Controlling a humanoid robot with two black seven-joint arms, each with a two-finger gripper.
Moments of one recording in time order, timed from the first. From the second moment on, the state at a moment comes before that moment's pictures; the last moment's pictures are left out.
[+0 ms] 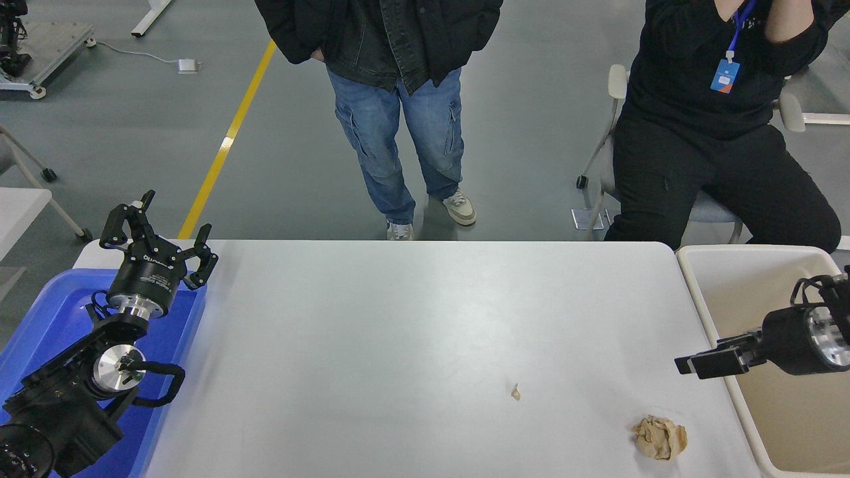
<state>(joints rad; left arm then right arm) -0.53 0.39 -0.87 -0.51 0.08 -0.53 -0.58 1.12 -1.03 -0.29 1.29 -1.59 0.30 0.50</state>
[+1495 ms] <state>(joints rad) -0.53 0.39 -0.87 -0.51 0.08 -0.53 -0.58 0.83 -0.80 -0.21 1.07 -1.64 0.10 0.50</state>
